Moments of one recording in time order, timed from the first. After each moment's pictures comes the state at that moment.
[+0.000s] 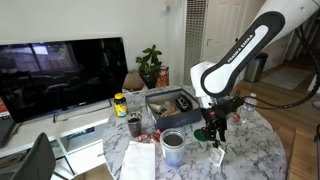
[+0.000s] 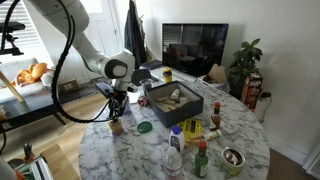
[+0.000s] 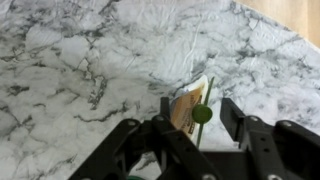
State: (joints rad) arm 0.16 0.32 0.12 -2.30 0.19 2.22 0.27
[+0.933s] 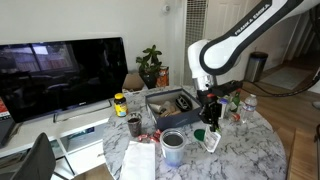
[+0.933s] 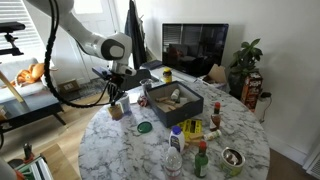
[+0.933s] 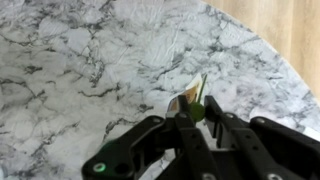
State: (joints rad) arm 0.17 0.17 0.13 -2.24 0.19 2.07 0.27
